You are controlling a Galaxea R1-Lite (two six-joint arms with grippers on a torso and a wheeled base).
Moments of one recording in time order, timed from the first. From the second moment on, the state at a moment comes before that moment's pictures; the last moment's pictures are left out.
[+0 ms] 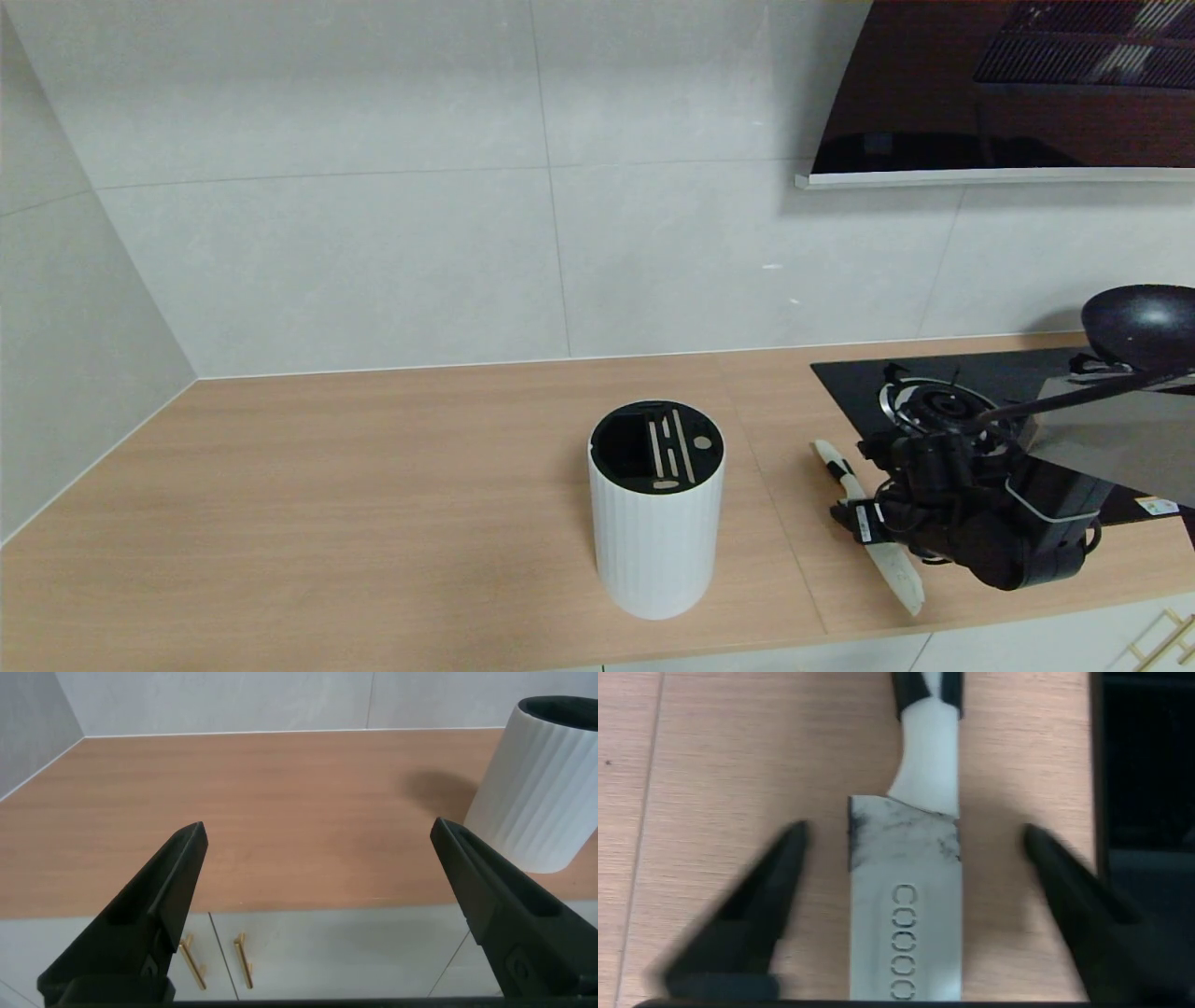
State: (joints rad) left arm 0.00 0.00 0.00 0.00 0.04 -0.01; right arm 0.14 2.40 -0.82 -0.87 -0.06 -0.01
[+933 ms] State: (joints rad) left arm 0.00 0.00 0.00 0.00 0.04 -0.01; right arm 0.21 2.12 -0.79 -0.72 -0.08 0.02
